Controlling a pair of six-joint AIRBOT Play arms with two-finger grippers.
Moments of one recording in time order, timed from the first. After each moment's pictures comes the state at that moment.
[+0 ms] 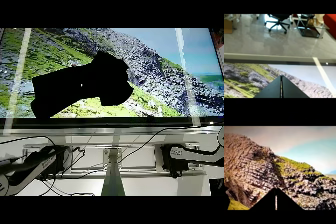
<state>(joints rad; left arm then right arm) 0.16 -1.01 1.65 1.09 -0.81 -1.32 -0.26 -1.41 1.91 -1.37 1.40 1.55</state>
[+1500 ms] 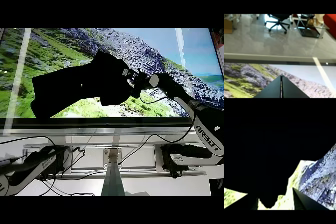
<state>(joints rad) 0.16 -1.01 1.65 1.09 -0.81 -1.32 0.37 -1.45 0.99 -1.24 0.66 0.51</state>
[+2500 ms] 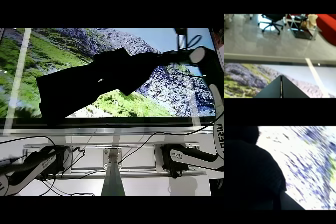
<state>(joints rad) 0.16 -1.01 1.65 1.03 -0.83 -1.32 -0.04 -1.34 1.23 -1.26 0.82 1.19</state>
